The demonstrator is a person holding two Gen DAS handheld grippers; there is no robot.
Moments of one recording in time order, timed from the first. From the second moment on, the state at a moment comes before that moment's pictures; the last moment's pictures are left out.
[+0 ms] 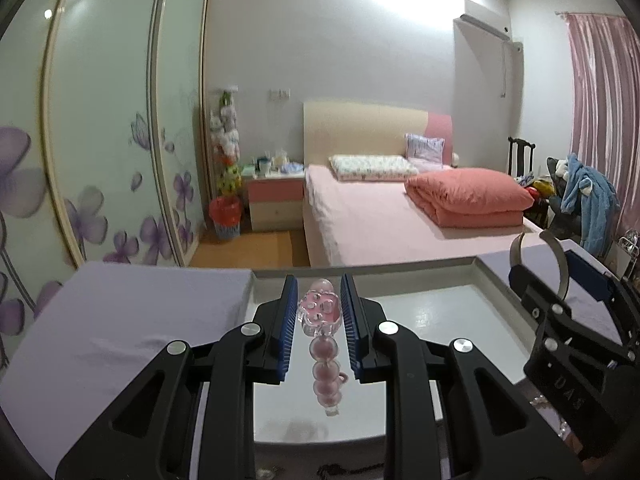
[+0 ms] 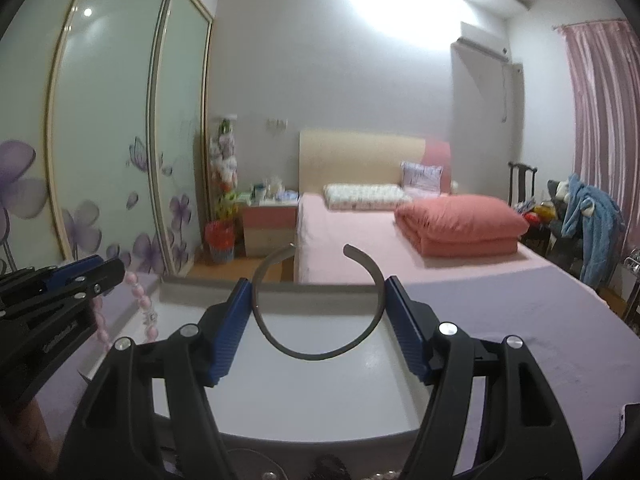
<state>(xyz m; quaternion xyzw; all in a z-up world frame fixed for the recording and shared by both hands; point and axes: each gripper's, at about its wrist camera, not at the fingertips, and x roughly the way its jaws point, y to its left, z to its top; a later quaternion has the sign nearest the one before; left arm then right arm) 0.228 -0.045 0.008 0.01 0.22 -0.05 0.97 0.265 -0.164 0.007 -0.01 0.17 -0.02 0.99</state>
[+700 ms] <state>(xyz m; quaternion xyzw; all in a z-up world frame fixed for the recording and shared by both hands) 0.254 0.004 0.020 -0.05 0.24 -0.03 0.97 0.290 -0.196 -0.016 0.05 0.25 -0.01 0.97</state>
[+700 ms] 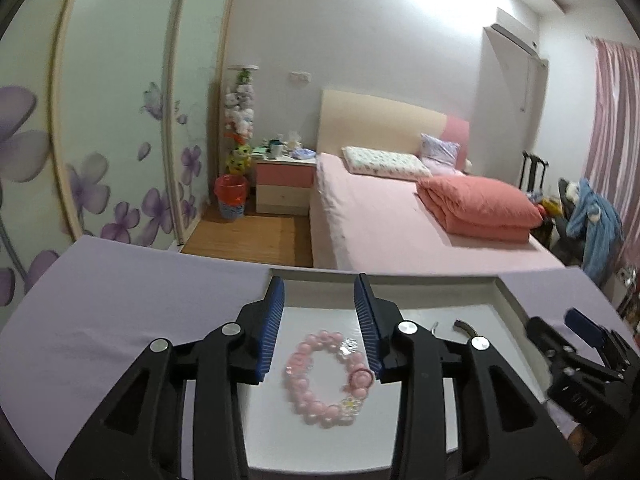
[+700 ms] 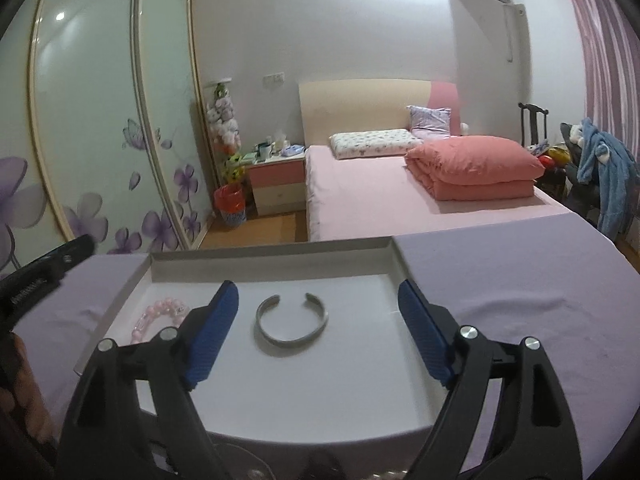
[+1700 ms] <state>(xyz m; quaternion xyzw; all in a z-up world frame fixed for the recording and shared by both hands) 0.136 0.000 -0.012 0.00 0.30 -0.10 0.95 0.191 -0.255 -0.072 0.02 0.41 -0.01 0.91</state>
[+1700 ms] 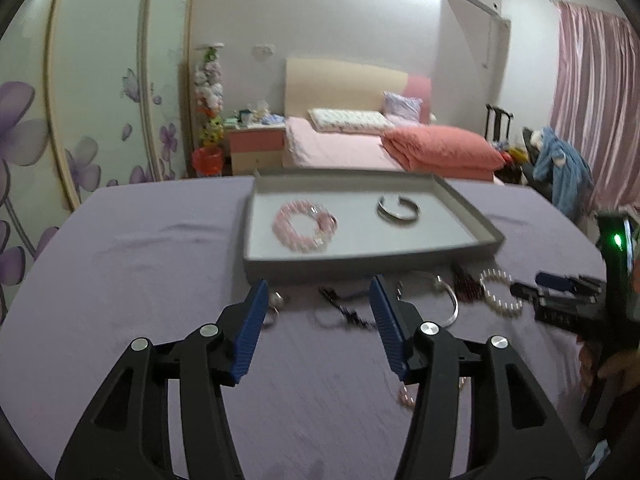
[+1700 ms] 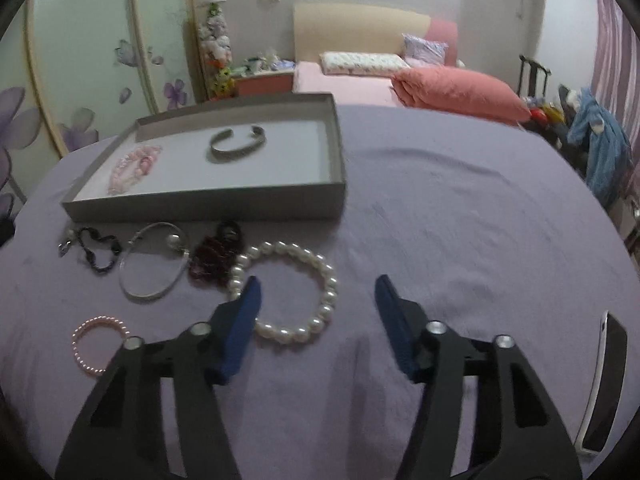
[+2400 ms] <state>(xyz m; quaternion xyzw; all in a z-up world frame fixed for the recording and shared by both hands) 0.133 -0.086 -0.078 0.13 0.41 -0.21 0.88 0.207 -0.251 -0.084 0.01 0.43 -0.02 0.90</state>
